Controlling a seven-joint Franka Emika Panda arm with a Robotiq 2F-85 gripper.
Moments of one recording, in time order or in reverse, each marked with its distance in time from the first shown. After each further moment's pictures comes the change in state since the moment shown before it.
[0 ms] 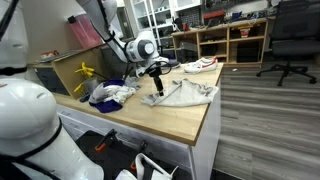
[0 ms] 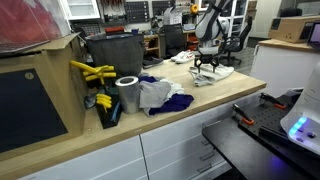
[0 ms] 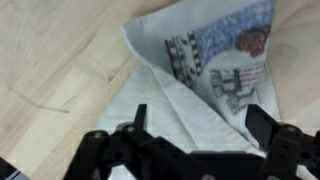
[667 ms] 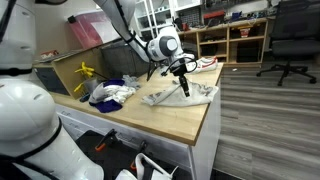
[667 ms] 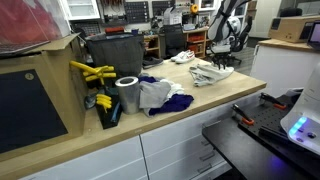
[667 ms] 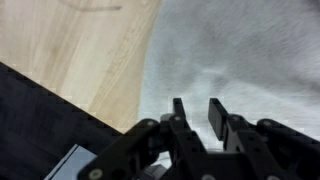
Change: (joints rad) arm -0.035 0.091 -0.198 0.117 -0.075 0.002 0.043
